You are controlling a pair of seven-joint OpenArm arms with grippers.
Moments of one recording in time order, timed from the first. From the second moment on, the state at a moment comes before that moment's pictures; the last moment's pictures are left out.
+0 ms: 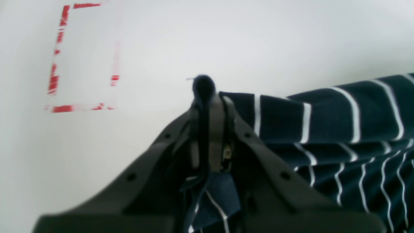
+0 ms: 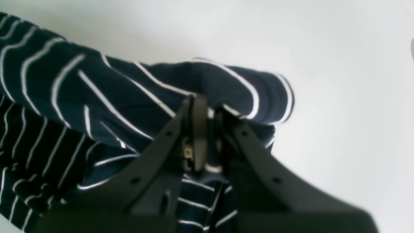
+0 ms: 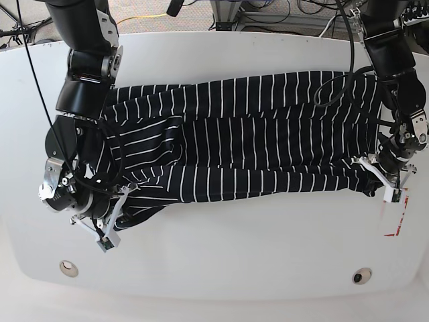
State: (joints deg) left arm -10.5 -21.2 -21.2 75.7 -16.5 -32.5 37.4; right arm 28.5 12.0 12.5 81.5 20.1 41.1 -70.6
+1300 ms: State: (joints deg) left arm 22.9 -21.4 -24.6 99.4 -16.5 -32.3 37.4; right arm -6.6 1.2 29.9 104.0 24.6 41.0 -75.2
